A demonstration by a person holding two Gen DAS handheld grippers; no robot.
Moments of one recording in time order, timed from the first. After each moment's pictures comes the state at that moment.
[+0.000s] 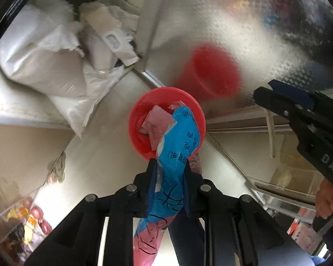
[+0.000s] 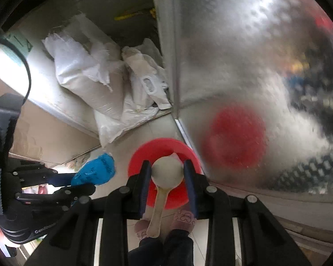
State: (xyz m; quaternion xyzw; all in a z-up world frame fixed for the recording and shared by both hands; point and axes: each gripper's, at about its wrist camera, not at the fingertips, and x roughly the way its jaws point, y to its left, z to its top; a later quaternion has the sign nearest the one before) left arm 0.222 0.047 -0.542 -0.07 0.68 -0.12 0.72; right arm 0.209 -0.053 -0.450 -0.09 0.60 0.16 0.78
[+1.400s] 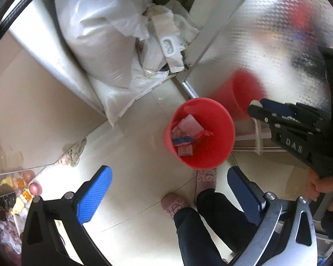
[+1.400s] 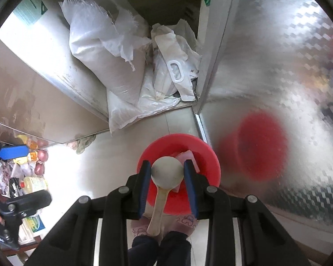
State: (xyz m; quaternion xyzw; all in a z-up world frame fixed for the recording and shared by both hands) left arm 0.171 0.122 -0.538 -0.14 0.65 0.00 0.75; right arm 0.212 -0.009 -0.496 -0.15 0.61 0.23 0.74
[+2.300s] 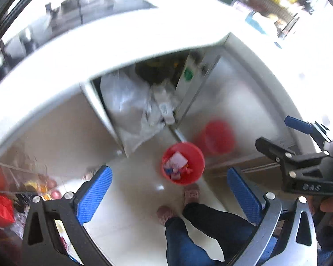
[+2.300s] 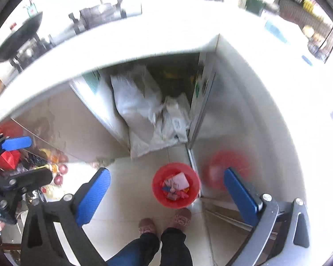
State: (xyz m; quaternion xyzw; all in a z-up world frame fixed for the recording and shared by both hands) left arm 0.113 0.118 -0.228 -0.13 0.54 0.03 0.83; right arm 0.162 -0.029 -0.194 -0.14 0.52 0.25 0.80
